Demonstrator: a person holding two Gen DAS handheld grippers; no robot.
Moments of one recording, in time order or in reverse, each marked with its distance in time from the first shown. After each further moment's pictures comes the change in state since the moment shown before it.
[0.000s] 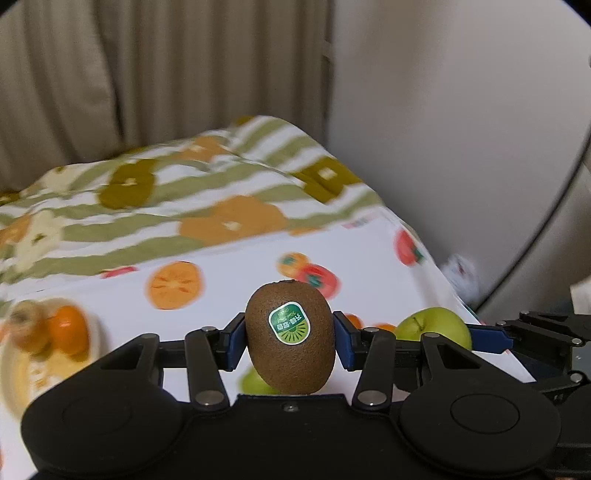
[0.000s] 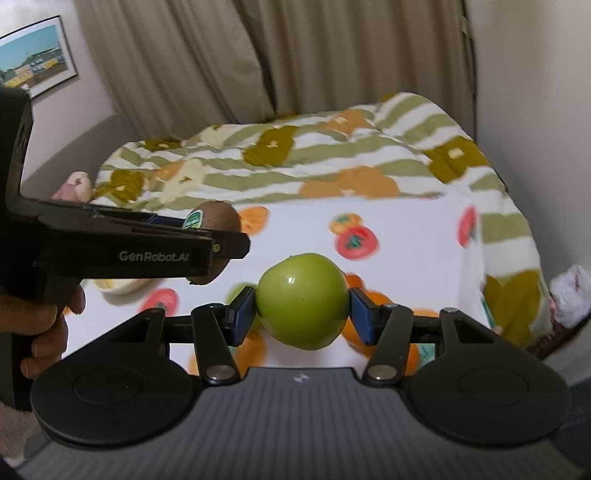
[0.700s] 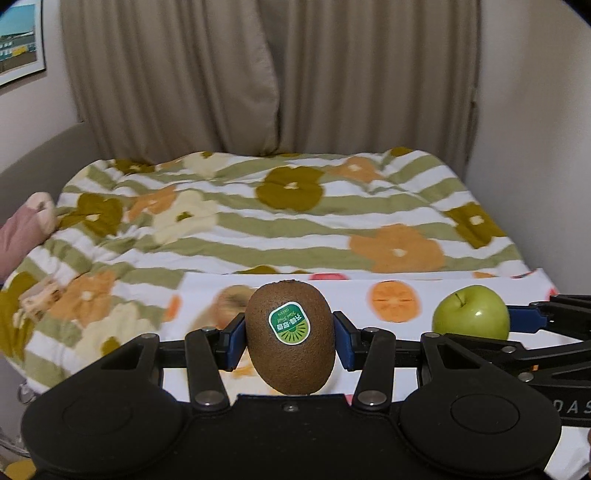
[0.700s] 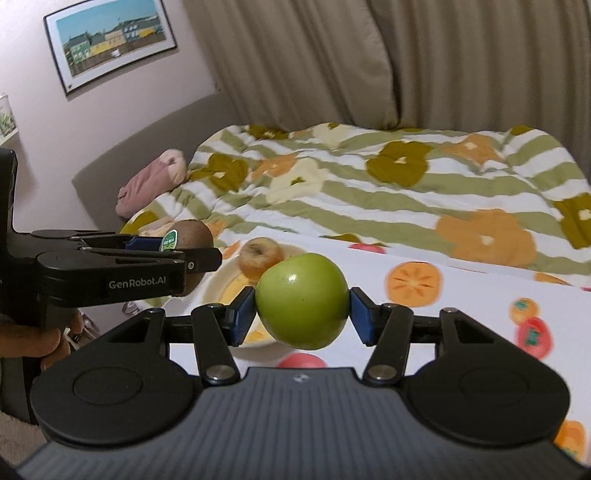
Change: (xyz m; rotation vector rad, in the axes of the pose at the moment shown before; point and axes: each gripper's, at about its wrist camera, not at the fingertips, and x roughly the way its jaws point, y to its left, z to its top) left arm -0.070 0.195 -0.013 -0.202 -0.043 0.328; right arm 0.089 0.178 0.072 -0.181 0.043 0.252
